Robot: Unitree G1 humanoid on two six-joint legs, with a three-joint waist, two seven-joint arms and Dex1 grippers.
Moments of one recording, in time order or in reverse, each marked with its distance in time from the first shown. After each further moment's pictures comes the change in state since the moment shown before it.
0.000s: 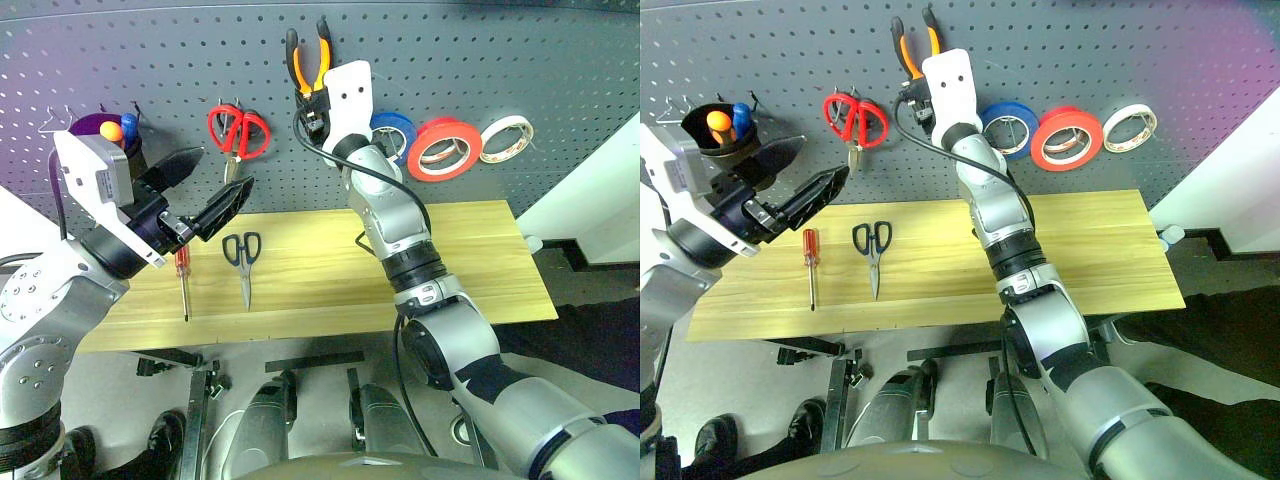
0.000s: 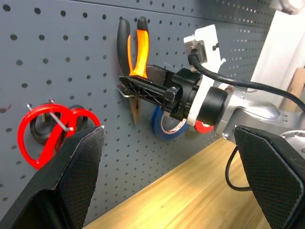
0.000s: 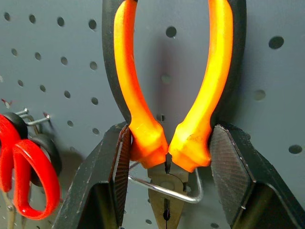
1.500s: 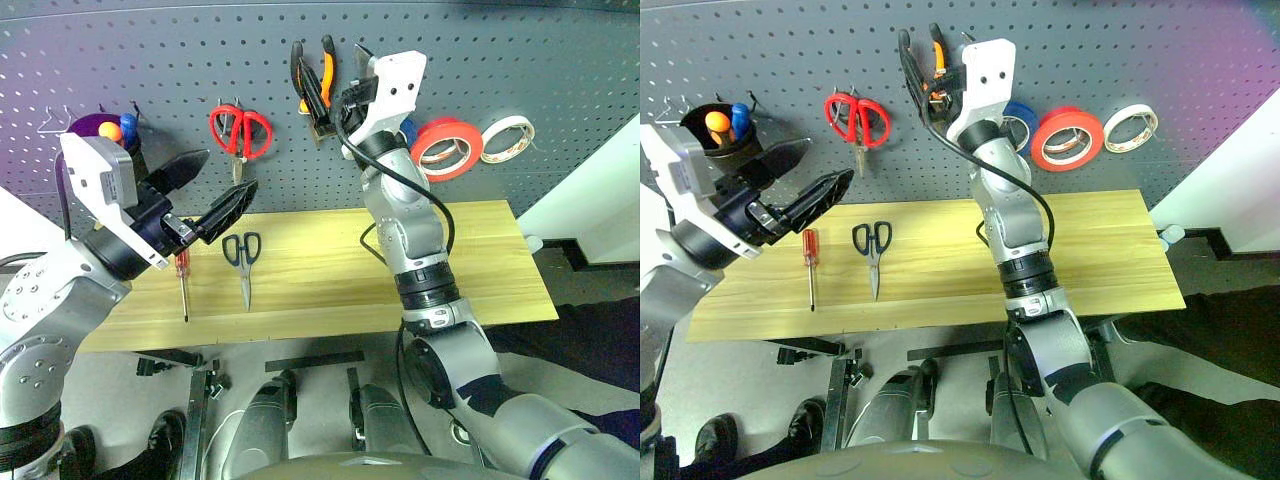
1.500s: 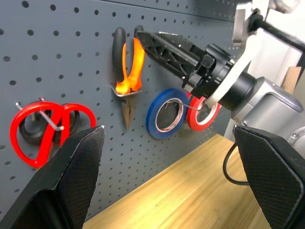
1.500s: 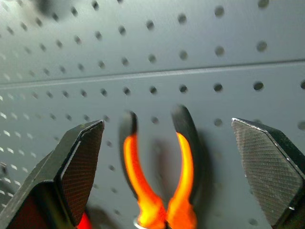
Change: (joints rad) left arm -0.011 0.007 -0.022 0.003 -0.006 0.001 -0.013; right arm 0.141 0.004 -0.041 -0.329 0.170 -0.076 0.136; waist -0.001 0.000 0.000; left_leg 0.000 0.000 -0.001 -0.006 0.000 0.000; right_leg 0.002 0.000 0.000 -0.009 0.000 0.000
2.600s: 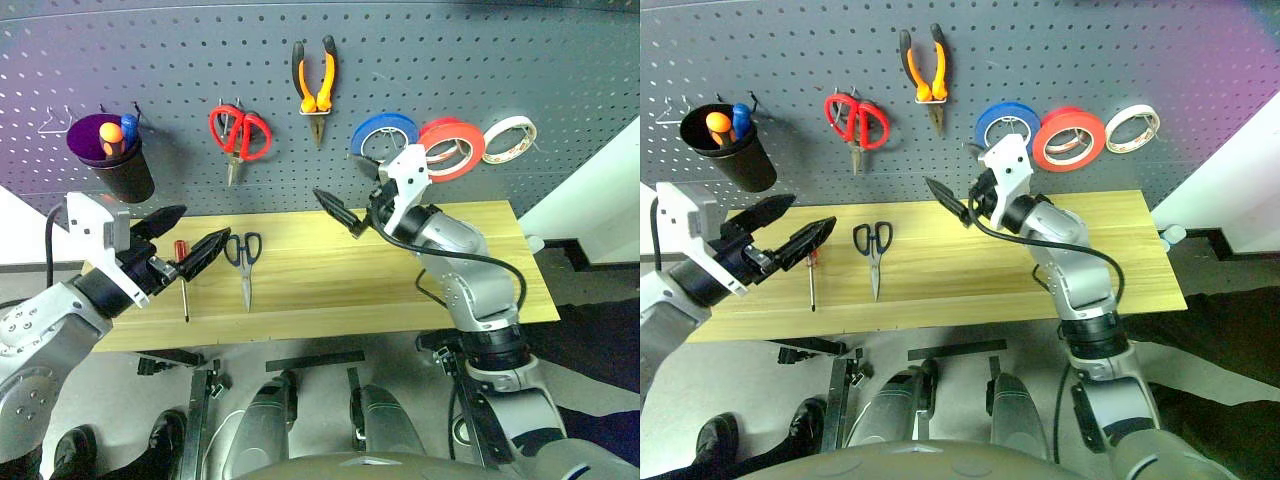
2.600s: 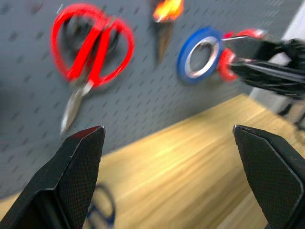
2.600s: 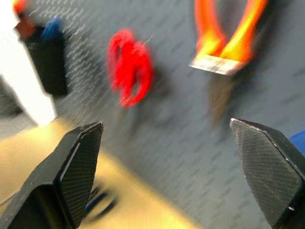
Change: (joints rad) left arm 0.311 -0.031 0.068 0.045 0.177 -0.049 -0.100; right arm 0.380 -0.399 0.112 -0.431 0.171 0.525 0.442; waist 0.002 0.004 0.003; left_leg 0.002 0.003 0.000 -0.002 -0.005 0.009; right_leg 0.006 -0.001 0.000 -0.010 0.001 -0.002
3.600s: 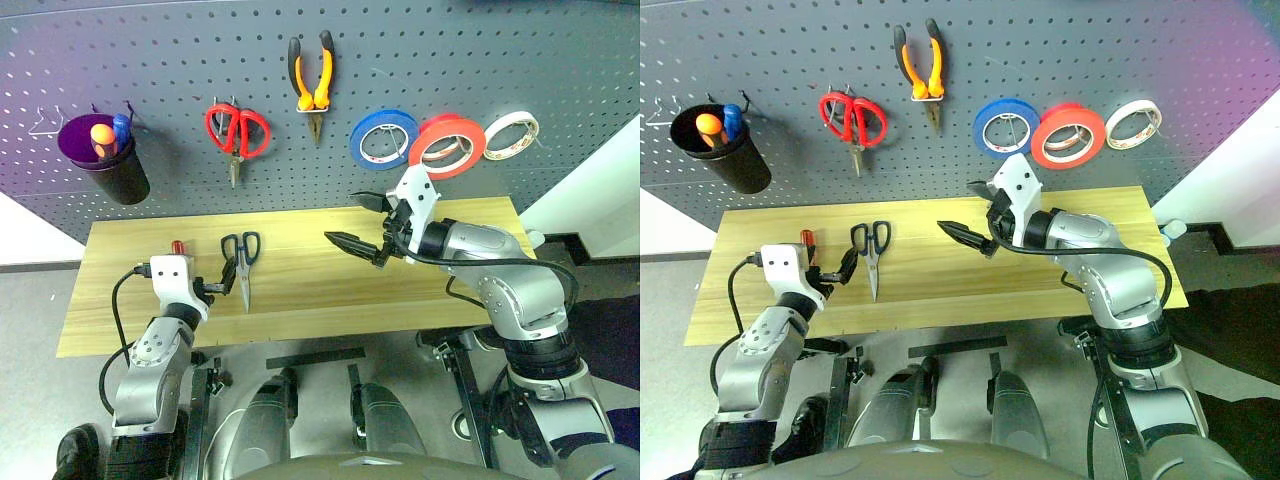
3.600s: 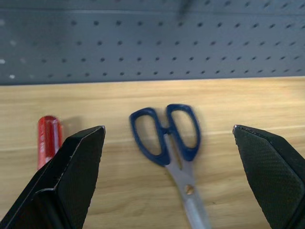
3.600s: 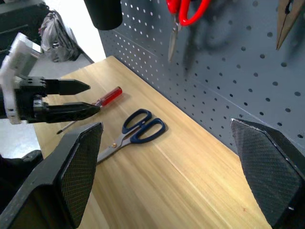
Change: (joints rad) left arm -0.098 -0.483 -0.274 0.473 0.653 -0.336 0.263; right arm 0.011 -0.136 -0.003 -0.115 0.102 0.221 0.075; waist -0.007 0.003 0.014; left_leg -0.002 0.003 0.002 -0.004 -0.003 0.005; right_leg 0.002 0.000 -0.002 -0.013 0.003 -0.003
